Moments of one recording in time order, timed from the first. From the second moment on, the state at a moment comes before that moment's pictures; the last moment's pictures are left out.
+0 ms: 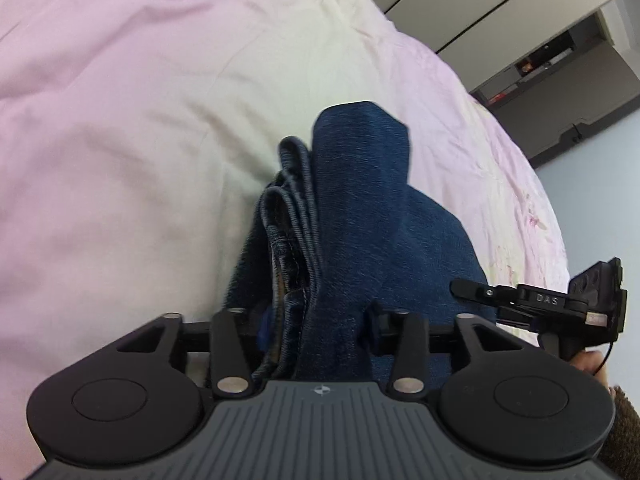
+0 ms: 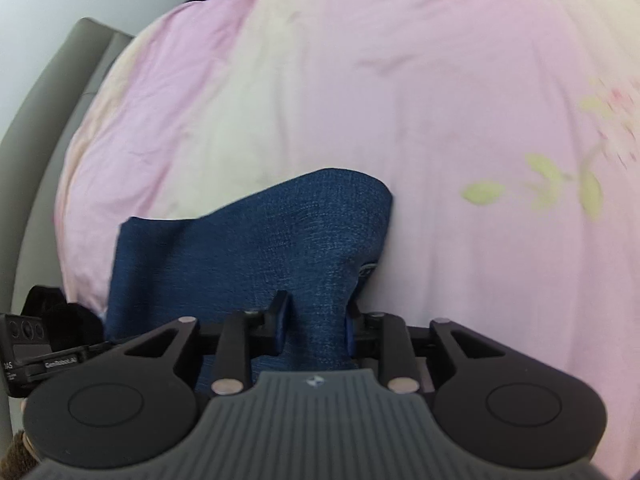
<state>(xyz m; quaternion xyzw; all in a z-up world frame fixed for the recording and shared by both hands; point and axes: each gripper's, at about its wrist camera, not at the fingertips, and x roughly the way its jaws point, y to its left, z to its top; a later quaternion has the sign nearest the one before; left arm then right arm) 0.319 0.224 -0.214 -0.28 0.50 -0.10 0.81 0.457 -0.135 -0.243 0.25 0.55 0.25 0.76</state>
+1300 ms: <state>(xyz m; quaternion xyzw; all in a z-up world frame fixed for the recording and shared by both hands) 0.244 0.142 -0.151 0.07 0.49 -0.07 0.87 0.335 -0.111 -0.190 0.03 0.48 0.23 0.84</state>
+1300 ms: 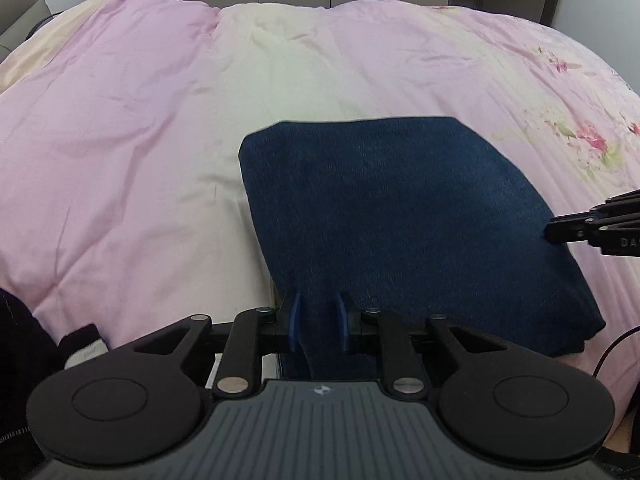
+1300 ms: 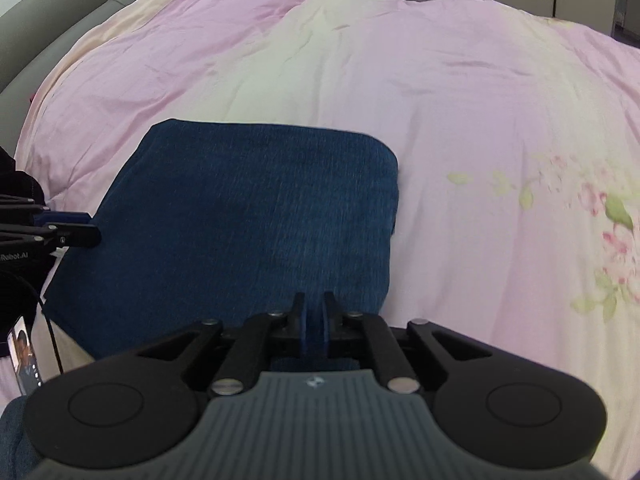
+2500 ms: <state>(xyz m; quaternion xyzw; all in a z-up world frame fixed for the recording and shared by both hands) 0.060 0.089 0.080 0.13 0.28 0.00 0.95 0.114 -0.167 -0.018 0.05 0.28 0.23 0.93</state>
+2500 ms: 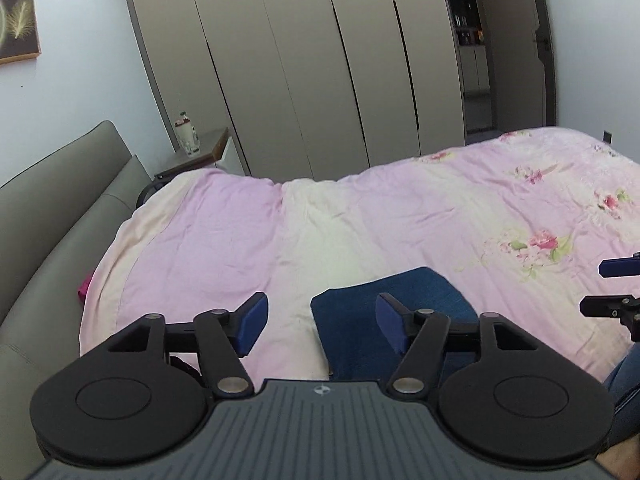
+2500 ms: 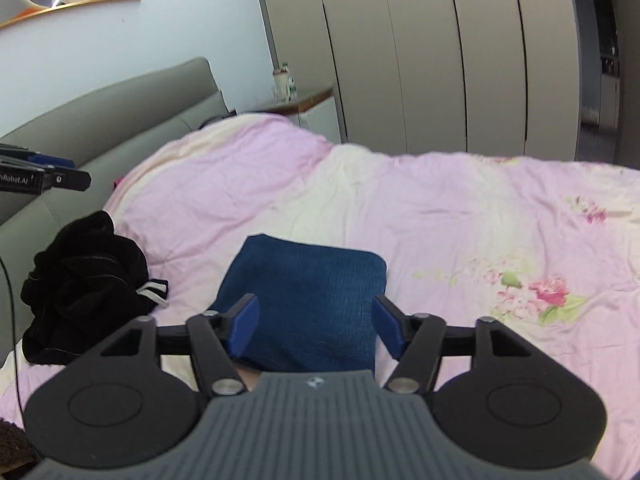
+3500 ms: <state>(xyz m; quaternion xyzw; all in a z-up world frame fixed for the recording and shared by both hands) 0.001 0.014 -0.044 0.05 0.30 0.06 0.95 0.018 -0.176 -0.066 0.01 0.24 0.10 0.97</state>
